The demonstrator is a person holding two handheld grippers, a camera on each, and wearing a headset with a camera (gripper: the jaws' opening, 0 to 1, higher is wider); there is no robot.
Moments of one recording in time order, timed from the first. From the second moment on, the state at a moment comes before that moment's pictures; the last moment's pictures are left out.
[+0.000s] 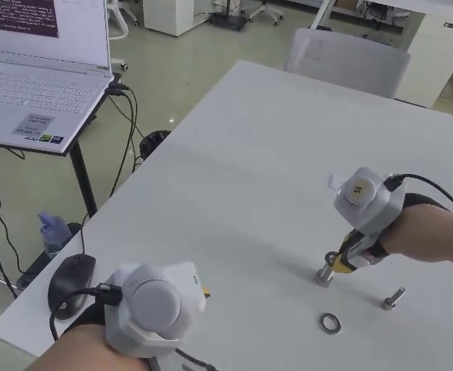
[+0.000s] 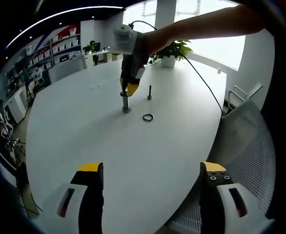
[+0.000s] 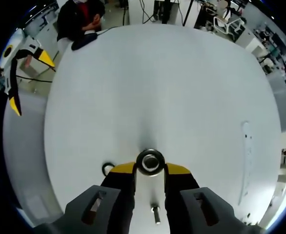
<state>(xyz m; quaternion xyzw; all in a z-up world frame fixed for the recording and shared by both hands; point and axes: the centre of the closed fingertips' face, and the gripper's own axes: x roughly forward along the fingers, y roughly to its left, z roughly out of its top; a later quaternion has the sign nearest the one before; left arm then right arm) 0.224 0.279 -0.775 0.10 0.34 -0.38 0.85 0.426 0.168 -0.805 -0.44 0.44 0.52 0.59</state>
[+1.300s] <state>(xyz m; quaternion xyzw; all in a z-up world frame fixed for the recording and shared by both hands) 0.207 0.291 -0.788 0.11 0.37 -0.37 0.84 0.430 0.165 -0.855 -0.45 0.45 0.51 0.57</state>
